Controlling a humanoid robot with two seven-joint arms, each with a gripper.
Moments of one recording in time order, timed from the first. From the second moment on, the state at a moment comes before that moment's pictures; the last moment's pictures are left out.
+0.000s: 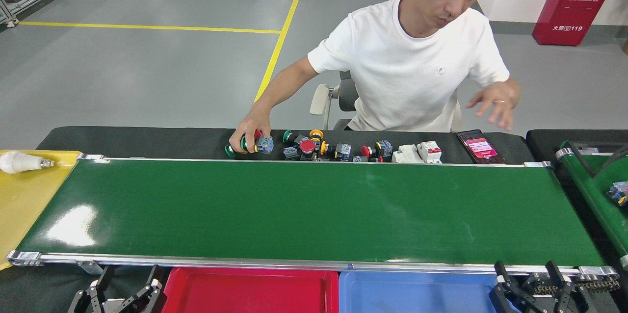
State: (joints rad) left arm 0.29 0.10 0.26 -1.68 -1.35 -0.29 0.03; right arm 0.33 -0.12 -0.22 -1.75 1.23 -0.18 -0.05
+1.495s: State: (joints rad) left arm 0.29 0.08 0.25 -1.71 -1.35 -0.33 0.03; right arm 0.33 -0.10 -0.22 -1.75 1.23 -0.18 -0.04
